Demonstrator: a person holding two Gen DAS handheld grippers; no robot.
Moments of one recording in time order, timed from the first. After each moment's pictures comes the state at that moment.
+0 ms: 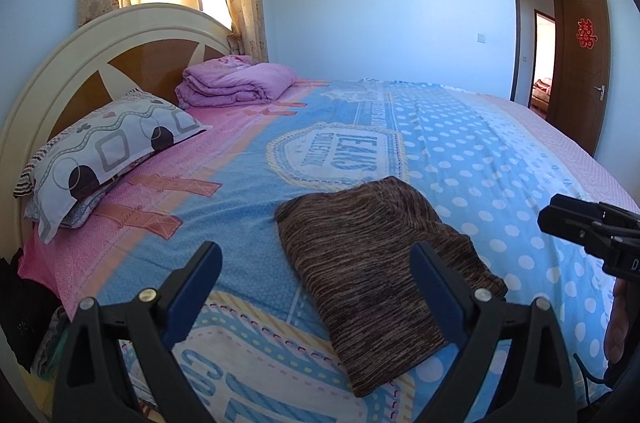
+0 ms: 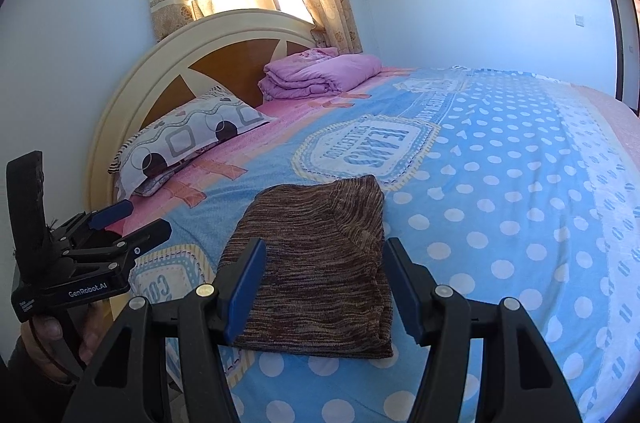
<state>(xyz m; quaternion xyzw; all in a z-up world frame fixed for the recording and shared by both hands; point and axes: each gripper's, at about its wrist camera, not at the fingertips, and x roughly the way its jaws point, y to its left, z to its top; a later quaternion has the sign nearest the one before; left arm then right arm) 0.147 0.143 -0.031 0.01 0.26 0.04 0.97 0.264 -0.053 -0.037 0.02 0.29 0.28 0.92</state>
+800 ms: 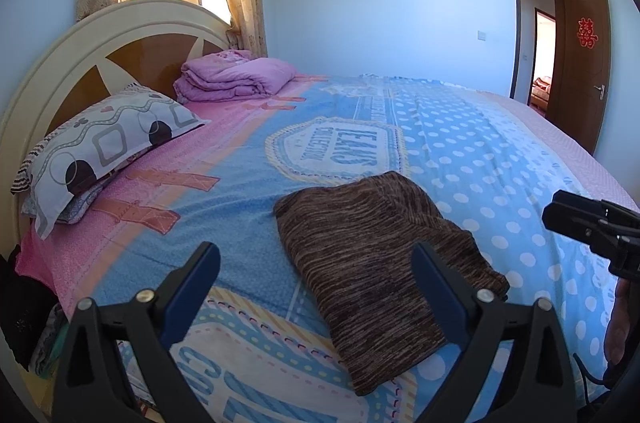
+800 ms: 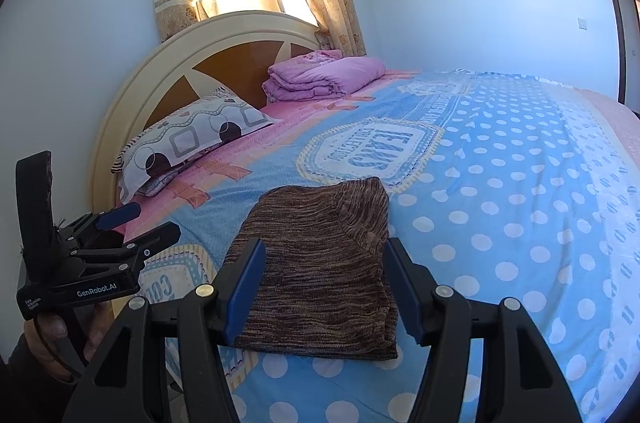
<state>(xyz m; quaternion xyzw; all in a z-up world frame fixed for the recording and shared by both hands) 0.148 0.143 -0.037 0.00 0.26 0.04 0.96 0.263 -0.052 -0.037 0.02 0.28 0.28 0.92</state>
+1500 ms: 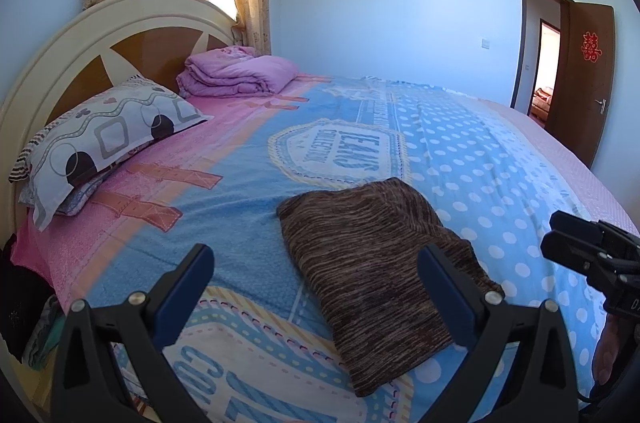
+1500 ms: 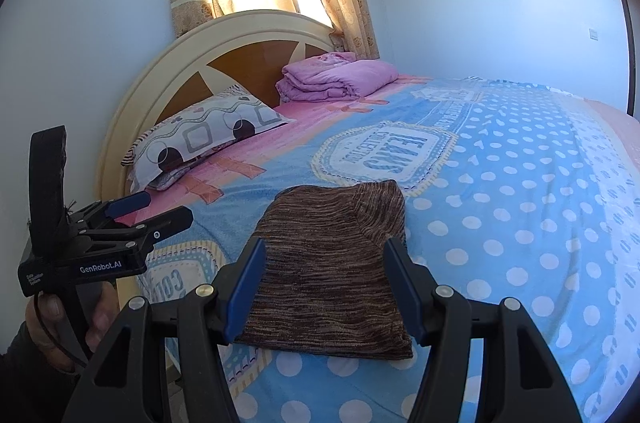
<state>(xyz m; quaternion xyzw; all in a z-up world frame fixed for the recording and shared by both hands) 0.145 0.148 -0.030 -0.02 0.27 0.04 0.96 0.252 -0.039 -0.035 0.01 0.28 0.30 0.91</state>
